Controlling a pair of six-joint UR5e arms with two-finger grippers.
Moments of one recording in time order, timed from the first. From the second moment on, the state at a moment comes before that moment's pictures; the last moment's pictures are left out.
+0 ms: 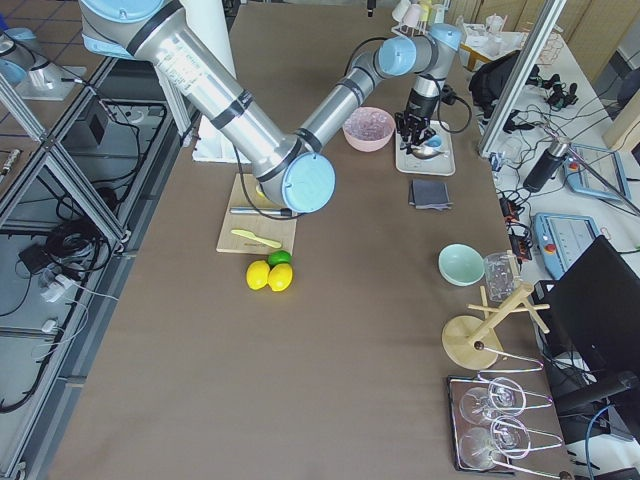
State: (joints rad) left arm -1.40 -1.65 -1.55 -1.76 -2.34 -0.10; right arm 1.05 -0.74 1.58 -2.17 2.15 -0.17
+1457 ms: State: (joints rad) left arm -1.55 -1.64 -1.67 -1.42 -2.29 0.02; right arm 1.24 -1.66 1.88 -1.45 2.26 0.48
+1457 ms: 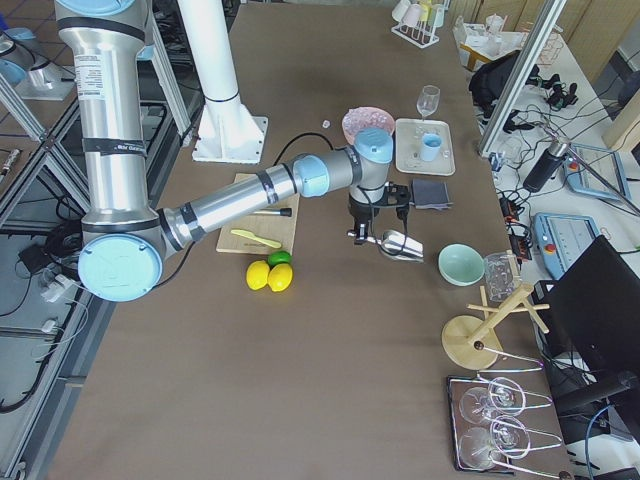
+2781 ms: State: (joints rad) left arm -1.55 -1.64 -1.64 -1.43 -2.26 0.02; right arm 1.24 -1.71 1.60 -1.02 2.29 0.59
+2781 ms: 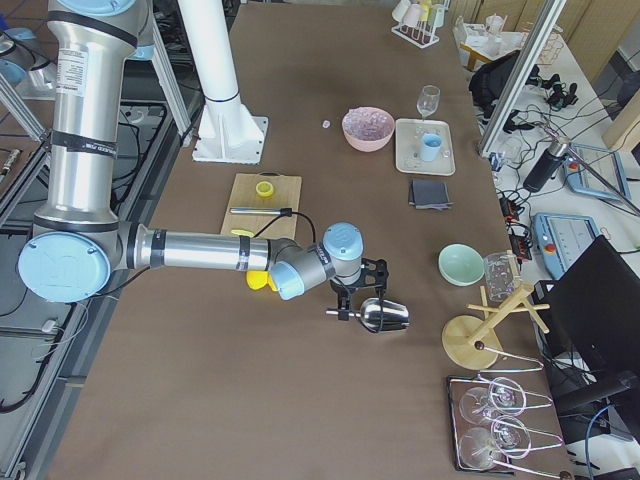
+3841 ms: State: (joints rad) left arm -1.55 -1.64 -1.64 -1.44 -2.26 0.02; right arm 1.53 -1.71 1.68 -1.45 2.38 0.01
